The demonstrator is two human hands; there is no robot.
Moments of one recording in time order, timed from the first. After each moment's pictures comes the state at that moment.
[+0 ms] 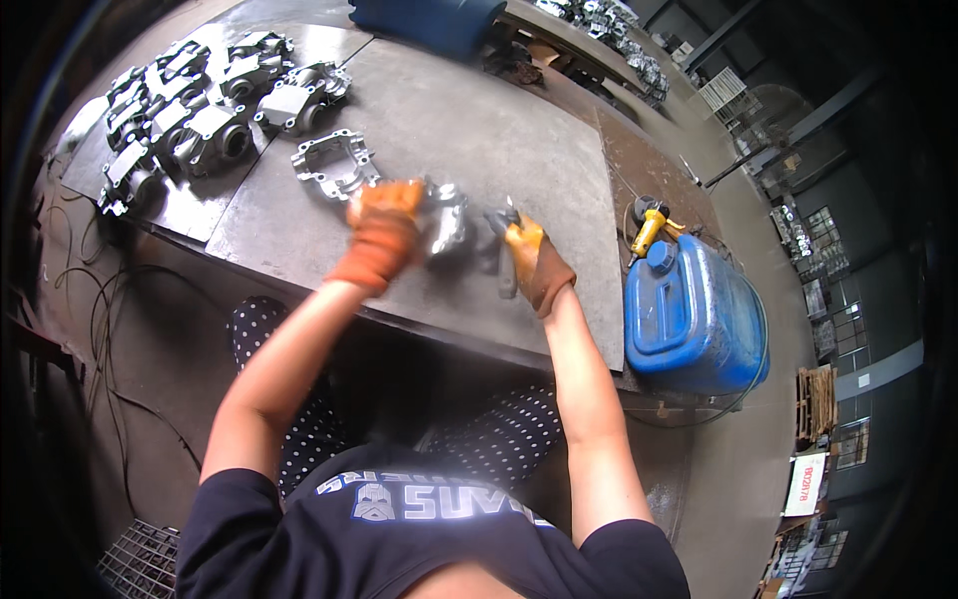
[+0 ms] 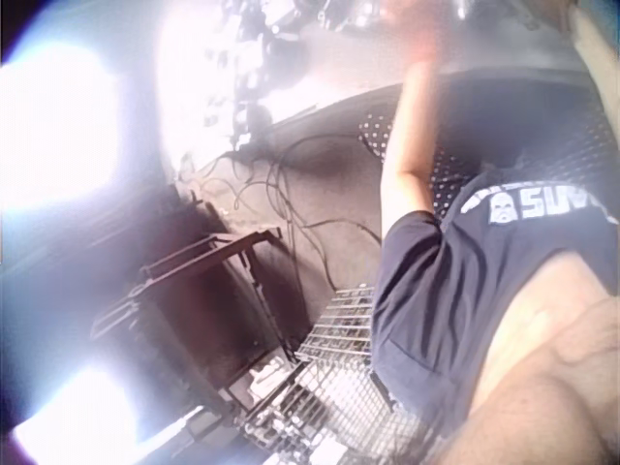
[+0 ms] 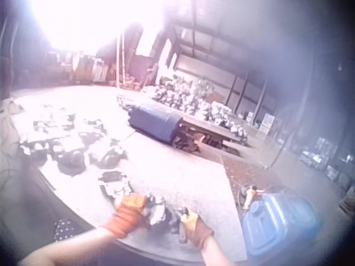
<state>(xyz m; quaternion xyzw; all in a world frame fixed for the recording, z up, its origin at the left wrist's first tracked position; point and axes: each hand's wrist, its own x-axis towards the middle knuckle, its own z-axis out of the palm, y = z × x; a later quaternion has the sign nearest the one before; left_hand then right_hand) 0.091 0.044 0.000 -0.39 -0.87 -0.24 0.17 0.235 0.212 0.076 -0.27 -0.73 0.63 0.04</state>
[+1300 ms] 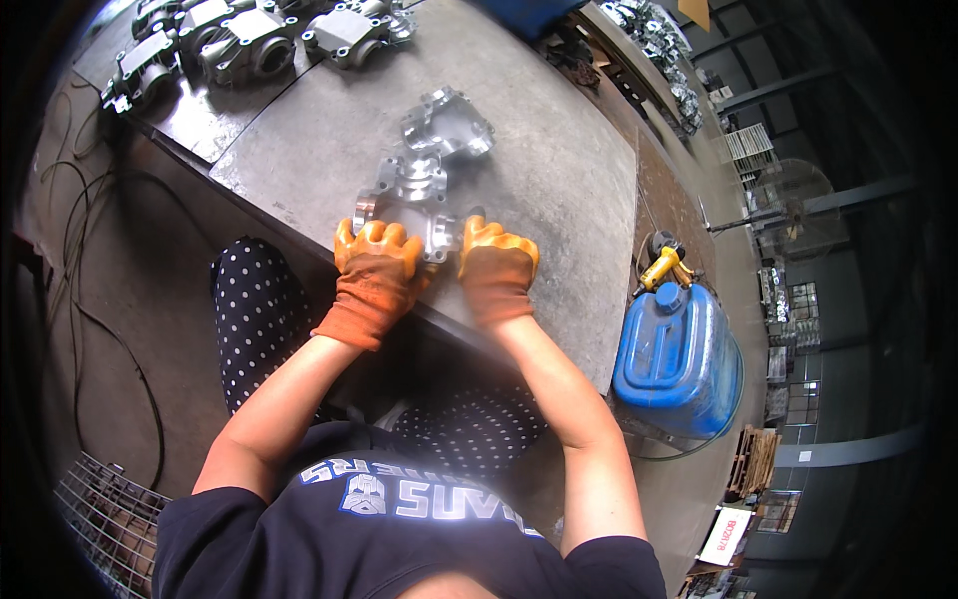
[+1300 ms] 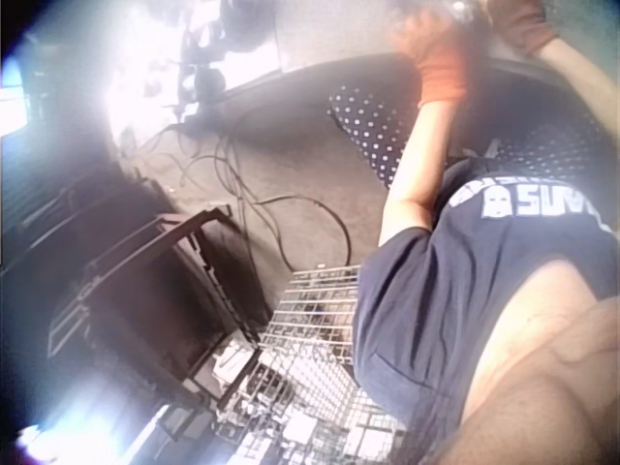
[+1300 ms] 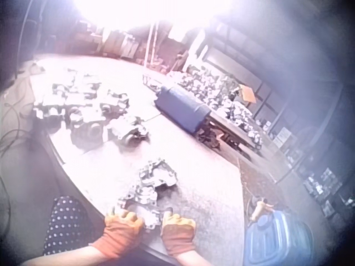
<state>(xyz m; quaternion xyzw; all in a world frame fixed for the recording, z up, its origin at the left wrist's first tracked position) 0.158 -0.033 -0.024 -0.31 -0.90 -0.29 0.12 0.196 0.138 0.009 -0.04 -0.94 -0.34 0.09</state>
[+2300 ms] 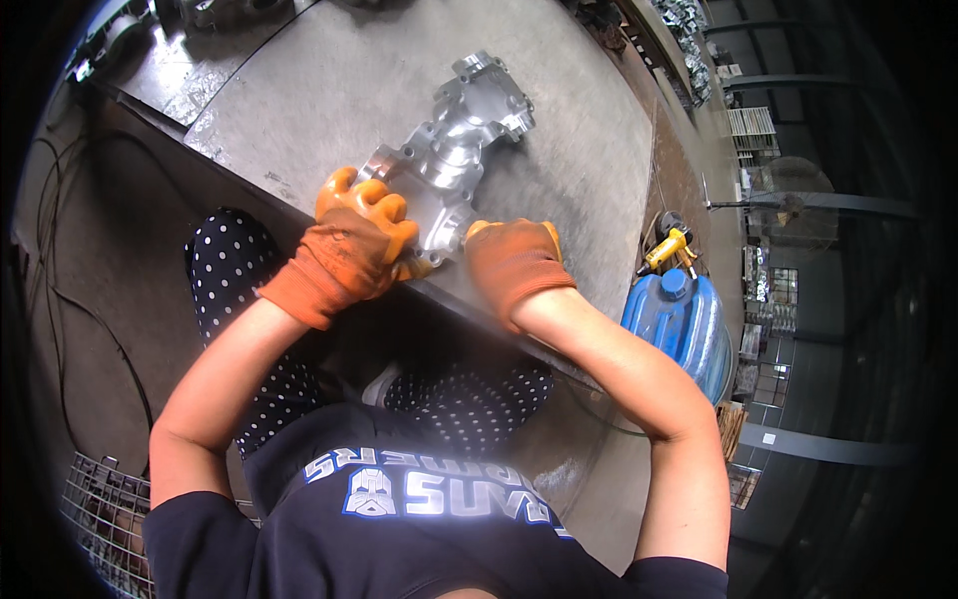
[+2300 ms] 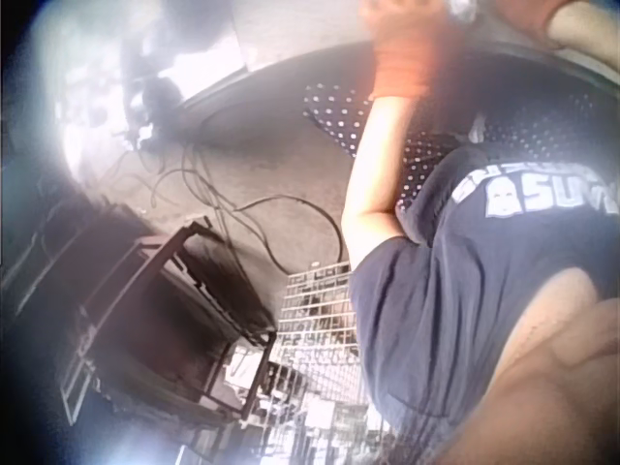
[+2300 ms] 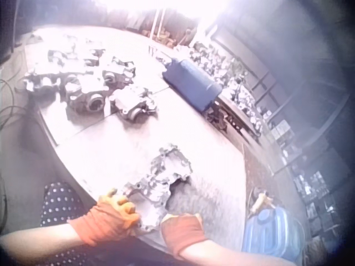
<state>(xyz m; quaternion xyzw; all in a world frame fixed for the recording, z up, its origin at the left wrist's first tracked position) 0.107 -0.080 -0.036 -0.47 -0.82 -0.31 0.11 0.160 0.078 0.090 -0.02 -0.89 -0.27 -0.36</state>
